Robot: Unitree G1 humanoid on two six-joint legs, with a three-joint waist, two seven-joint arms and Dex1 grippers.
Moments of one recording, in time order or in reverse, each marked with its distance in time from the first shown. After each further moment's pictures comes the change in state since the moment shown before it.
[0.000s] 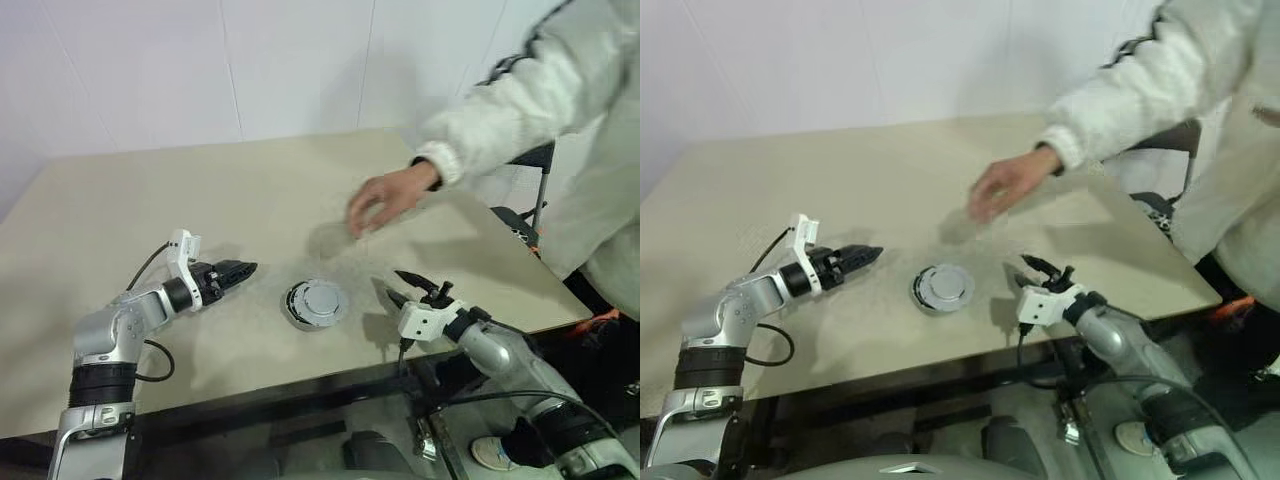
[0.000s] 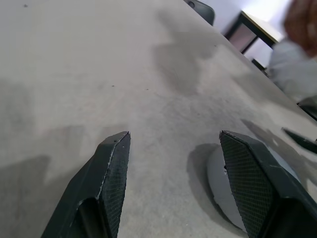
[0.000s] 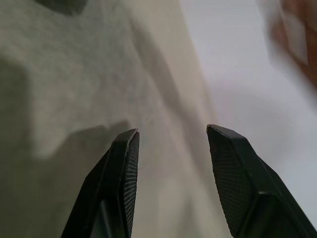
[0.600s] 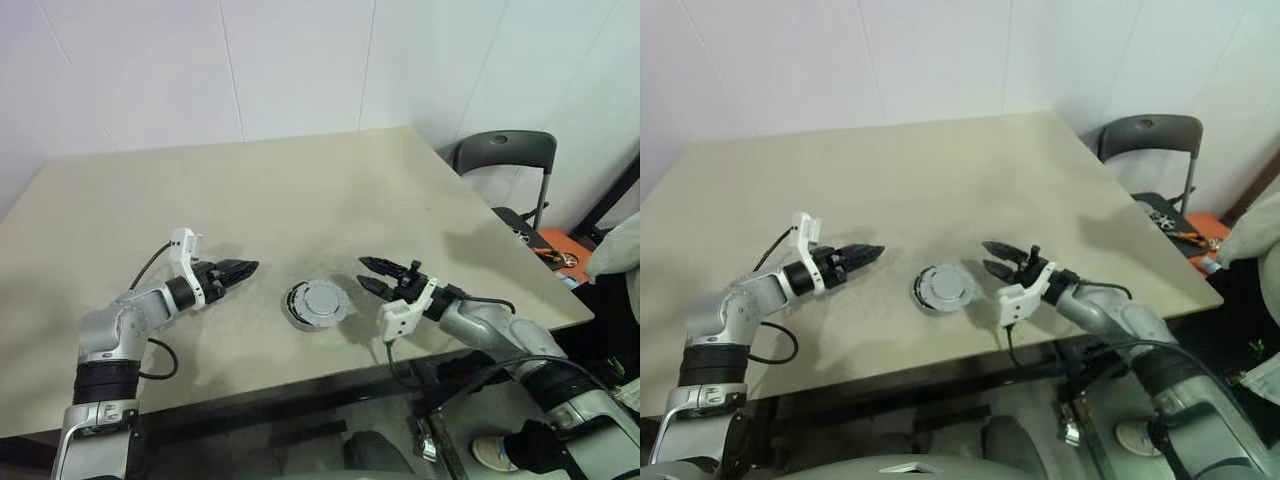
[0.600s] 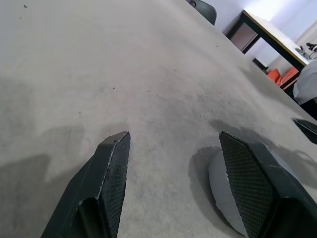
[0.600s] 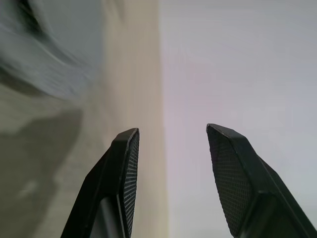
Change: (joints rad) left arm -0.003 -0.030 0.002 0.016 0.002 0.004 0.053; right arm -0.215 -0.119 0.155 0.051 -0.256 -0.331 -0.154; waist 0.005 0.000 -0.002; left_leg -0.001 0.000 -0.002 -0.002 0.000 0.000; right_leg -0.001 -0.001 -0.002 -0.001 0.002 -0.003
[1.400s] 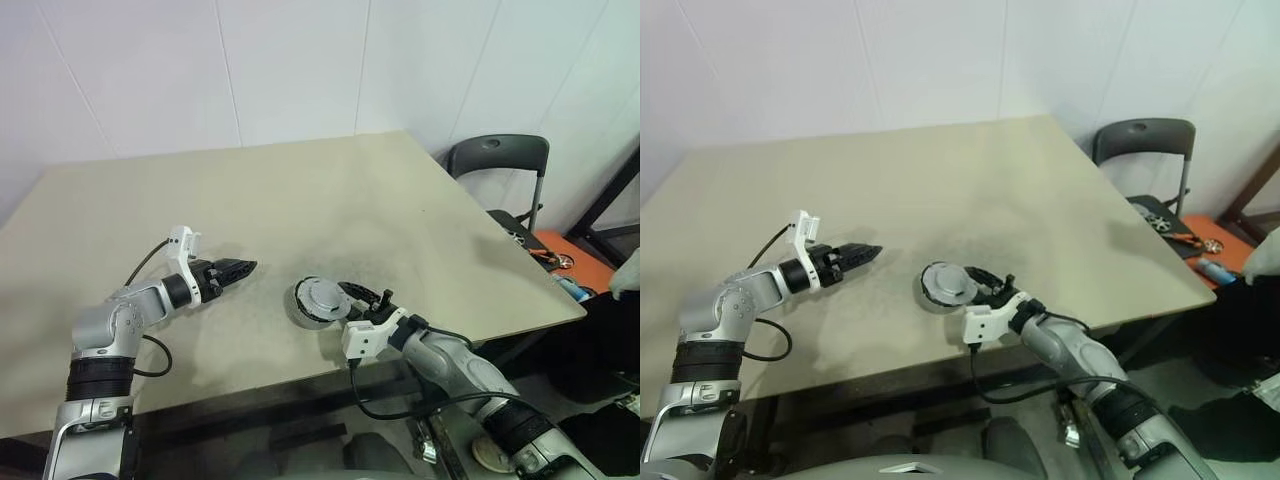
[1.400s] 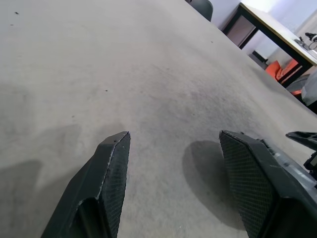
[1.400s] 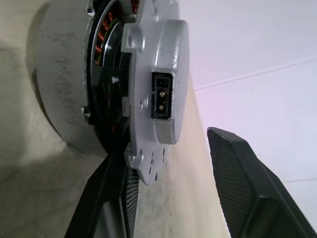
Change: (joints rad) left arm -0.017 0.036 -0.015 0.001 0.000 0.020 -0.016; right arm 0.143 0.232 0.071 -0.085 -0.046 0.341 0.047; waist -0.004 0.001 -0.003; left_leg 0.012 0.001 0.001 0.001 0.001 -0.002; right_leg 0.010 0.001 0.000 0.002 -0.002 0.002
